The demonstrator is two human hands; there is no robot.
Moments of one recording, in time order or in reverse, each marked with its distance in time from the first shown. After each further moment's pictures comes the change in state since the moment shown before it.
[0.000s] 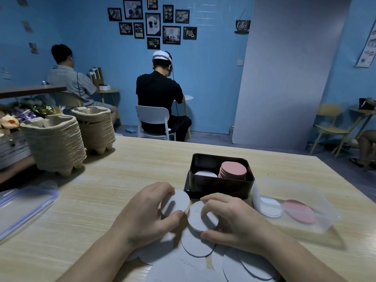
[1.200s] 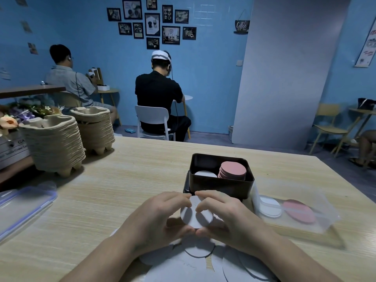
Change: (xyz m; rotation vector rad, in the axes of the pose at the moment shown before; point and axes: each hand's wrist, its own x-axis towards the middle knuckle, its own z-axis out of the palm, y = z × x) left_hand 0.003 -0.004 0.019 -0.036 -0.030 0.295; right_hand 0.004 -0.004 0.009 0.042 0.086 -0.079
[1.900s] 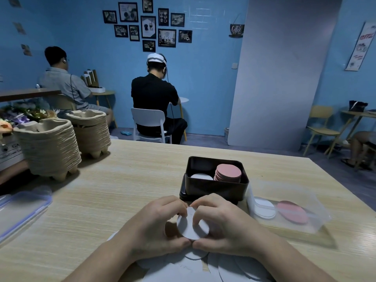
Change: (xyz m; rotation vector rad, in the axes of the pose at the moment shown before) left_hand 0.003 0.008 -0.004 -0.119 -0.041 -0.011; right_hand 0.003 -0.007 -0.006 0.007 -0.058 -0.024
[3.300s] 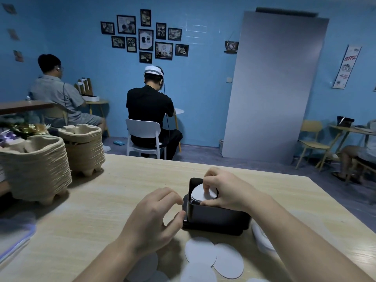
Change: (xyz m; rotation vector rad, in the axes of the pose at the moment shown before) left_hand 0.046 -0.035 -0.018 0.133 0.295 0.044; right_hand 0.099 0.084 -0.057 -0.310 -0.089 0.232
